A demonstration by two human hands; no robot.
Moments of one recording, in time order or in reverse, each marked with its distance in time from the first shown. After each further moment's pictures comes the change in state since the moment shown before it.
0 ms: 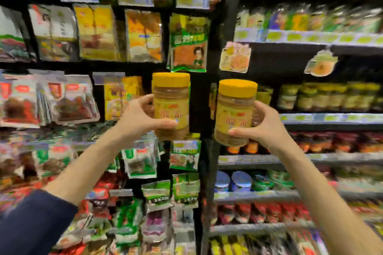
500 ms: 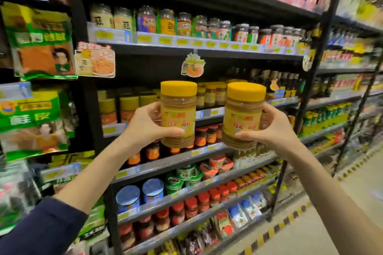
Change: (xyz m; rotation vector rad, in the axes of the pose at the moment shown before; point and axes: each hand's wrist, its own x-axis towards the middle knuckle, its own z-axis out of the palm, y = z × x) left_hand 0.059 0.032 0.294 -0.099 -0.366 0.125; right_hand -0.106 0.019 -0.266 -0.243 0.338 0.105
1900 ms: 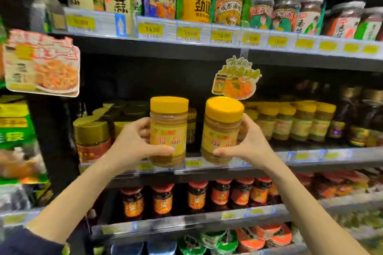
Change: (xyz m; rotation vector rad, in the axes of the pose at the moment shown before) left_hand 0.163 -0.127 -0.046 0.136 0.249 -0.162; right_hand 0.269 0.159 0.118 0.077 -0.314 -0.123
